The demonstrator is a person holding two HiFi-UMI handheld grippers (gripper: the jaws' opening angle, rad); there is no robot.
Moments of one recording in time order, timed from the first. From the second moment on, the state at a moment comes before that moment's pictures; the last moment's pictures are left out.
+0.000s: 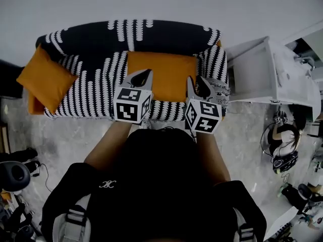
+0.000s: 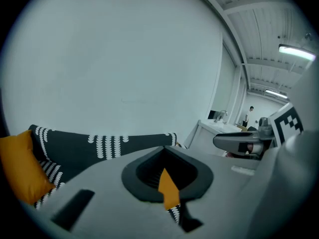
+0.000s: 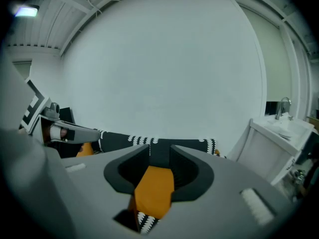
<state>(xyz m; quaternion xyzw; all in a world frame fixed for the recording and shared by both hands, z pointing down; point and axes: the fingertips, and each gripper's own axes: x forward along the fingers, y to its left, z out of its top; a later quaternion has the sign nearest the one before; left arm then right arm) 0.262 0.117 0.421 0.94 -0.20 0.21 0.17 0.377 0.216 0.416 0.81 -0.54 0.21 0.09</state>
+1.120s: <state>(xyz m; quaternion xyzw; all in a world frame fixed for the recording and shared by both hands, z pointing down) 0.254 0.006 0.751 0.76 -0.30 0.48 0.31 0.548 0.195 0.764 0.69 -0.50 0.47 0.22</state>
